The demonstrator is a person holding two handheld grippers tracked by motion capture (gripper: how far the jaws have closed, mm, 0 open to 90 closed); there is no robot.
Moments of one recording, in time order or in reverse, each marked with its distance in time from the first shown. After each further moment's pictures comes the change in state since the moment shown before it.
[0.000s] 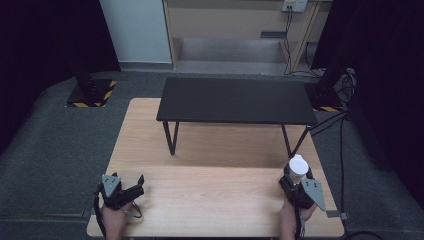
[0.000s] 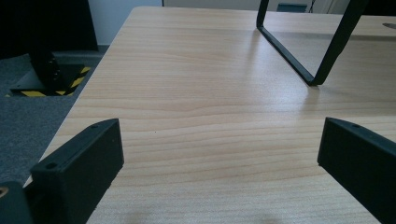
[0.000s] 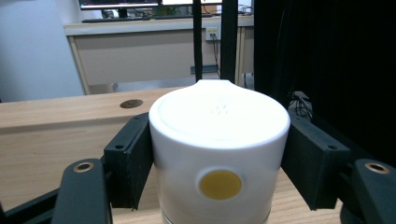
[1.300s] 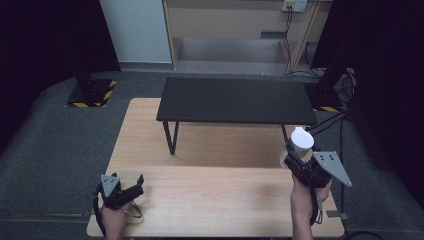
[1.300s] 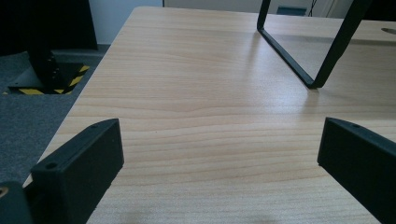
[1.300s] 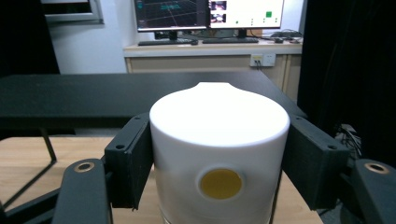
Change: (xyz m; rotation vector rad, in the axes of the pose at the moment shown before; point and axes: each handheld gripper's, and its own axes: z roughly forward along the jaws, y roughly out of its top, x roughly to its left) left arm 0.002 -0.001 -0.001 -0.004 -0.002 -0.018; right arm -0.011 0.131 -0.009 -0.031 0.200 -0.032
